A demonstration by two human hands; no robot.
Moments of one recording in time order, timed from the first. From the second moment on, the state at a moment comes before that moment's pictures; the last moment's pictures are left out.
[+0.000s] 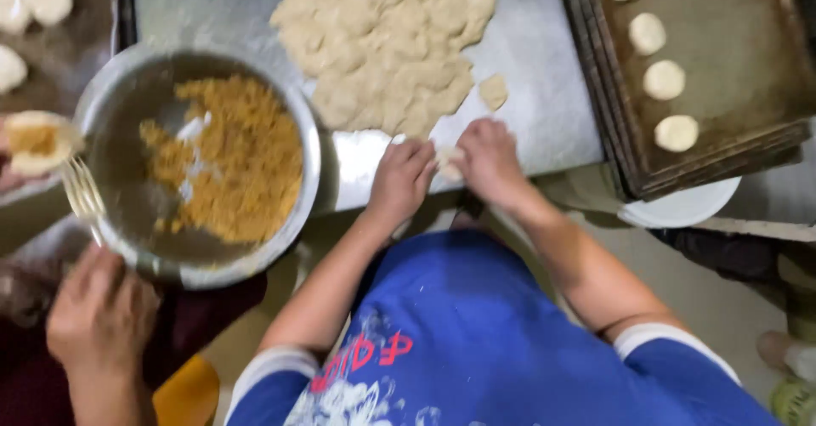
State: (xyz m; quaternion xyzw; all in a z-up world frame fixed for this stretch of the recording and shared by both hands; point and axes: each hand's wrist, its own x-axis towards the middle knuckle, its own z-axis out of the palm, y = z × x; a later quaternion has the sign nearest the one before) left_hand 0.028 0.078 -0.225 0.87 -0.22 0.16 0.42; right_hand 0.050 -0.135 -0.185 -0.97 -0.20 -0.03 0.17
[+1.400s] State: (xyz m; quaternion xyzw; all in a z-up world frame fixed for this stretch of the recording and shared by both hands) left_hand 0.231 -0.001 0.018 0.84 0.01 0.13 0.52; right_hand 0.144 -0.396 -0.042 -0.81 -0.31 -0.25 0.44
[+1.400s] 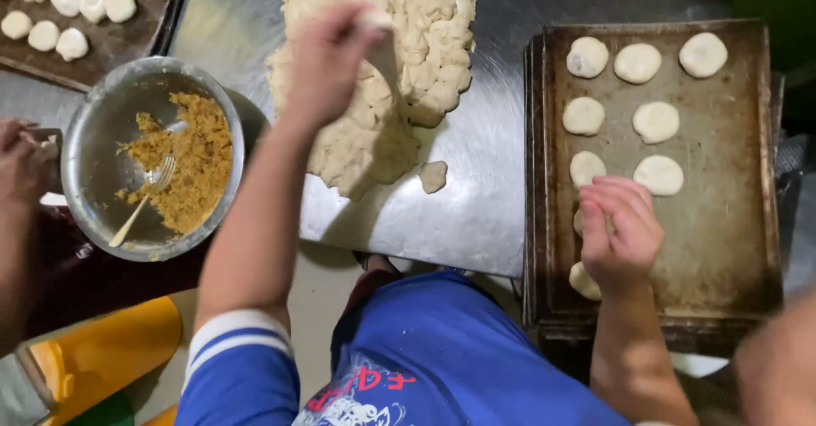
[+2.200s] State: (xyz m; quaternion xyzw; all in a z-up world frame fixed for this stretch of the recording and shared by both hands) left_hand -0.086 0.151 -0.065 0.66 0.19 0.37 0.62; right_hand 0.037 0.019 -0.070 -0.55 -0.09 0.42 0.72
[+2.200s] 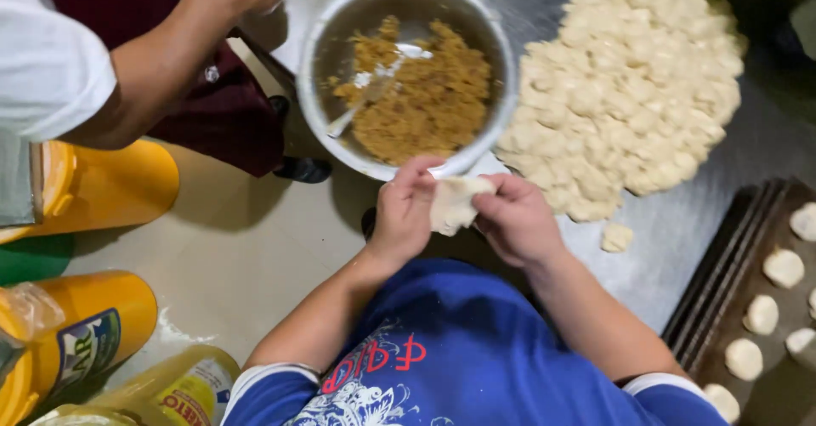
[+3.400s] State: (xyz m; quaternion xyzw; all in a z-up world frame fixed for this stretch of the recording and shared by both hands) left_hand 0.020 0.264 -0.081 0.38 0.20 0.10 0.90; right_hand 0.167 0.140 -0.089 -0.50 -0.21 0.40 0.74
